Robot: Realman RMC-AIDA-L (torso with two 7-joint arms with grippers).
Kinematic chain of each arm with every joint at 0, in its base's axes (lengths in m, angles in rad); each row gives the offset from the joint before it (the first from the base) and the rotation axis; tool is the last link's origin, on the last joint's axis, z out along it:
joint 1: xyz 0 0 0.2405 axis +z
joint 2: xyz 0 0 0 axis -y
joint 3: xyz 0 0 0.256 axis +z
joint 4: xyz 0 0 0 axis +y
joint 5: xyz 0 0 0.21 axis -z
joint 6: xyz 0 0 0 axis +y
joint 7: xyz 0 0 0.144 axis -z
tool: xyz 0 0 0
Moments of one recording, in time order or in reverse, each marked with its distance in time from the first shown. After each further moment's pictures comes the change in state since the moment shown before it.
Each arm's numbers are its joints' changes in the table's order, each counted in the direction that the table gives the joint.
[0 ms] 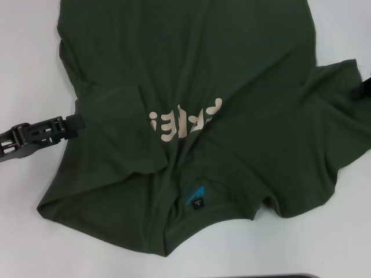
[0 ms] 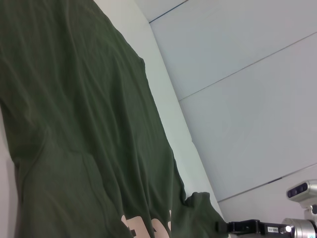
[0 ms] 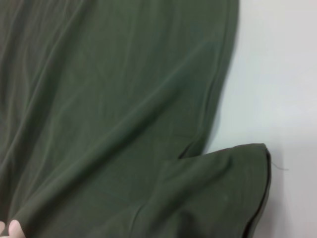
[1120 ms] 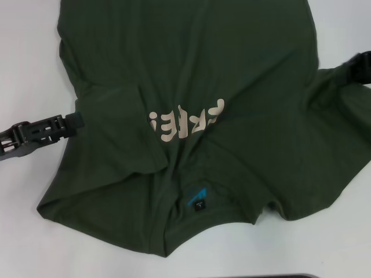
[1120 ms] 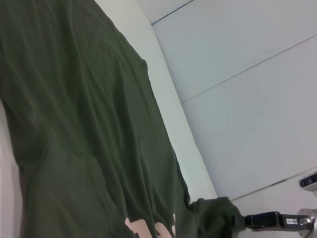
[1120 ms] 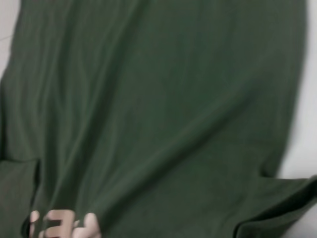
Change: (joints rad) left arm -0.001 0.002 -0.002 0.000 0.000 -0.013 0.000; right arm 0.078 -0.009 -0.008 -0.069 -0.002 -0.151 -0.090
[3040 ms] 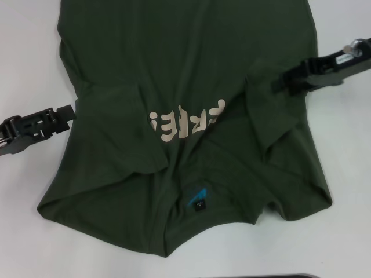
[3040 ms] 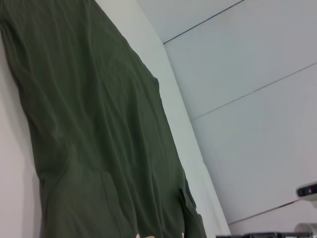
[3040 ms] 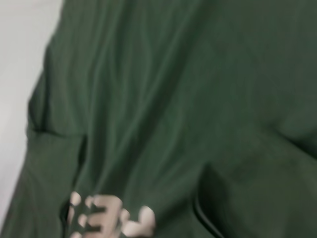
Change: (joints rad) left arm 0.004 0.001 -0.039 0.000 0.000 -0.020 0.024; right arm 0.096 -0.055 -0.088 0.116 -0.025 0.081 0.023
